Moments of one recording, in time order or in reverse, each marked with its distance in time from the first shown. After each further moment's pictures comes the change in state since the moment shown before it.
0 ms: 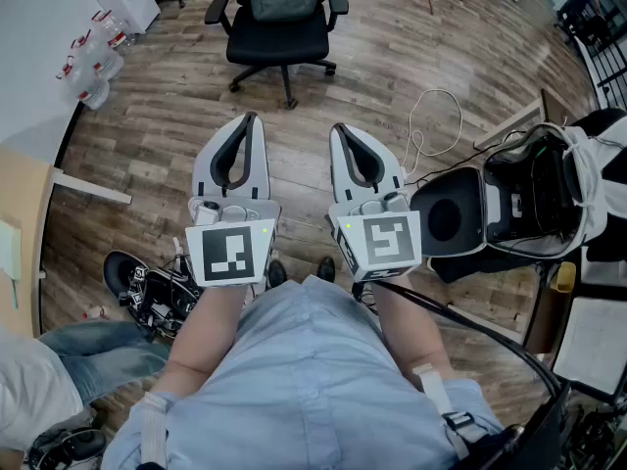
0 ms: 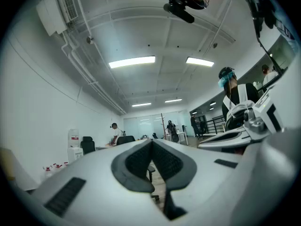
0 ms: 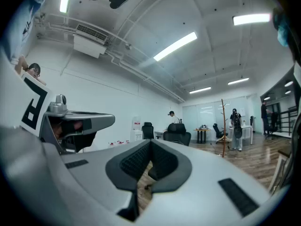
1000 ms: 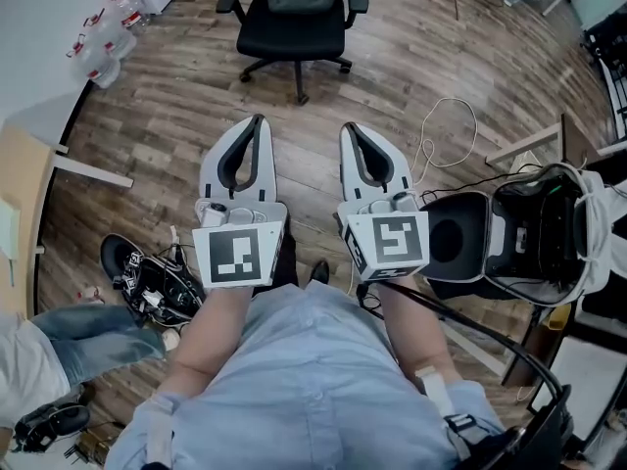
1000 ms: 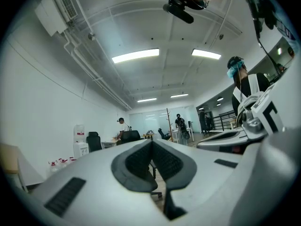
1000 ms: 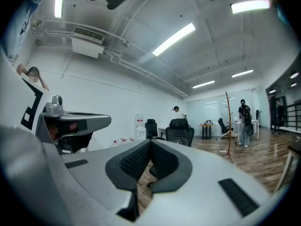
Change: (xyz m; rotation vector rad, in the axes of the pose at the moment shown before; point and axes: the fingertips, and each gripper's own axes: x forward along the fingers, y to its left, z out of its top) left arm 0.051 -0.014 -0.037 -0.011 0.049 0.084; right arm 0.042 -0.054 -0.031 0.021 0.033 0.066
